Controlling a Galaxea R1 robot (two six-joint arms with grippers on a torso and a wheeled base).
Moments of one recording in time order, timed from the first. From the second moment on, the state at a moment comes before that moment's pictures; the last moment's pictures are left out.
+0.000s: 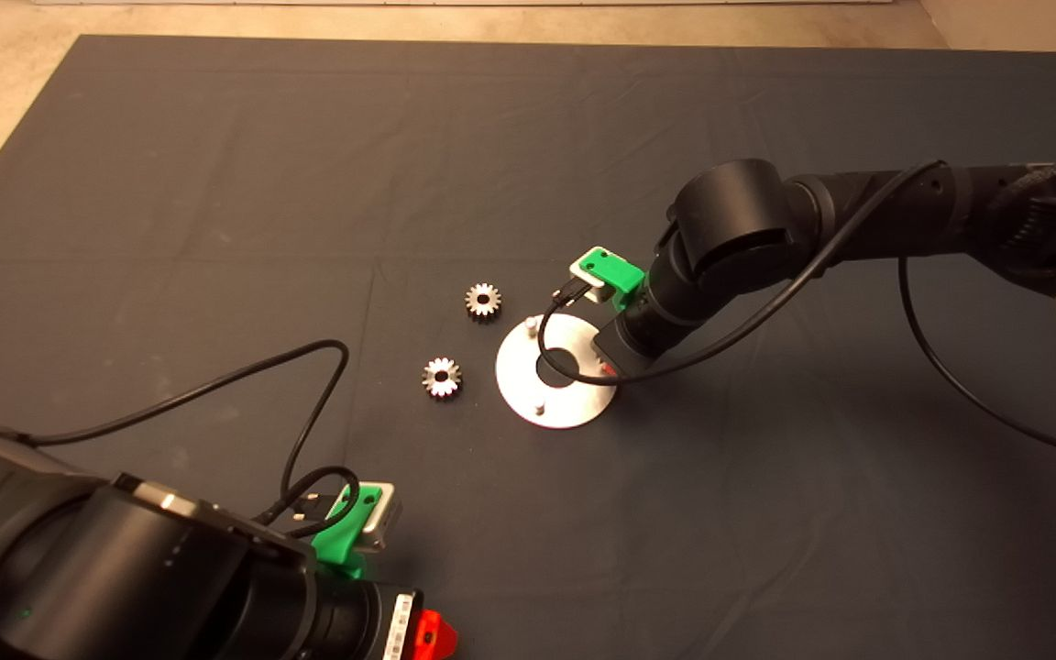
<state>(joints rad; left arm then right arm) -0.07 2.34 -0.35 0.59 1.53 -1.82 0.32 2.73 -1.08 -0.45 -1.52 0.96</state>
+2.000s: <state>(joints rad) -0.07 2.34 -0.35 0.59 1.53 -1.82 0.33 2.73 -1.10 -0.43 -1.51 0.96</state>
